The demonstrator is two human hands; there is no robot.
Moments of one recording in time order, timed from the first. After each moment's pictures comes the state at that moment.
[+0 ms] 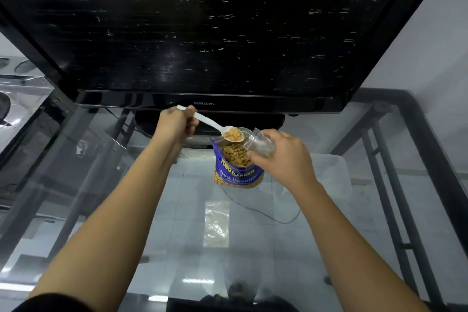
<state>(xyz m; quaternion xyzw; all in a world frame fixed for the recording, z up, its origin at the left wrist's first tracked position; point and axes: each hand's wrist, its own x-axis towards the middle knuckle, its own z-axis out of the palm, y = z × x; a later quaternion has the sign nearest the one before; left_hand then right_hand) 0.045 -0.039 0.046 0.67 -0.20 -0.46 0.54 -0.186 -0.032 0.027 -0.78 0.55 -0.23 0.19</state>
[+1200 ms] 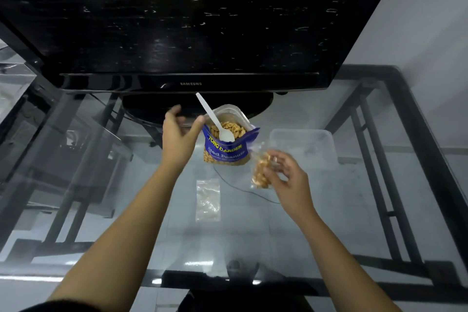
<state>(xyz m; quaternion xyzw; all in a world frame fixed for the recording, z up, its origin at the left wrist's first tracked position) 0.007 0.016 -0.016 0.75 -0.40 -0.27 0.45 -0.236 0.055 -0.025 -0.56 0.51 -0.41 0.51</state>
